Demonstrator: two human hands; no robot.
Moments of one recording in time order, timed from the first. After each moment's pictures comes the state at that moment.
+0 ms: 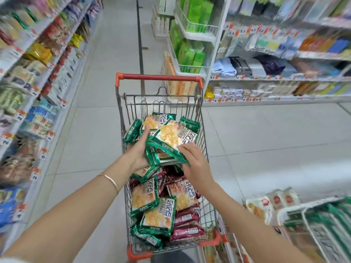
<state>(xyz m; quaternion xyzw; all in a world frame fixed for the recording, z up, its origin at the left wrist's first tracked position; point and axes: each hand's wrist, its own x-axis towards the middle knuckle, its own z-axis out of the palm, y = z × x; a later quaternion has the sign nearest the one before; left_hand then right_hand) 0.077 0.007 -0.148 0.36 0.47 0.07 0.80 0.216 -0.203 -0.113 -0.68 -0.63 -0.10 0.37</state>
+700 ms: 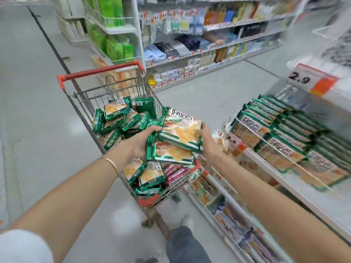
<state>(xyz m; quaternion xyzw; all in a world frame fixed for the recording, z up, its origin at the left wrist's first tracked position) 0.019 -0.168 -0.039 0.53 0.26 -0.22 0.77 0.093 -0.381 -0.040 -0.73 -0.04 0.27 0.63</state>
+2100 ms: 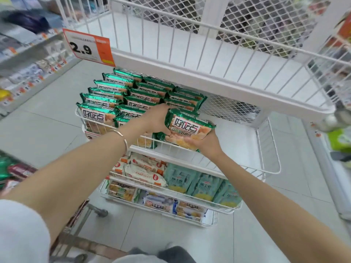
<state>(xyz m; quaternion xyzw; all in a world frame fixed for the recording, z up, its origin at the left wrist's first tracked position) 0.248 -0.642 -0.022 0.92 -0.28 -0.14 0.22 0.135 -0.839 -0.072 -0.83 0.16 -0.03 0.53</state>
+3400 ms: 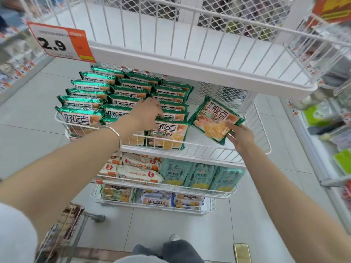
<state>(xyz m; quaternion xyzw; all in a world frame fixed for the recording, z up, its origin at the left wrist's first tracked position) 0.263 -0.643 -0.036 0.91 -0.41 -0.06 0.01 0.094 -0.928 -0.052 -0.55 0.42 -0.16 0.70</state>
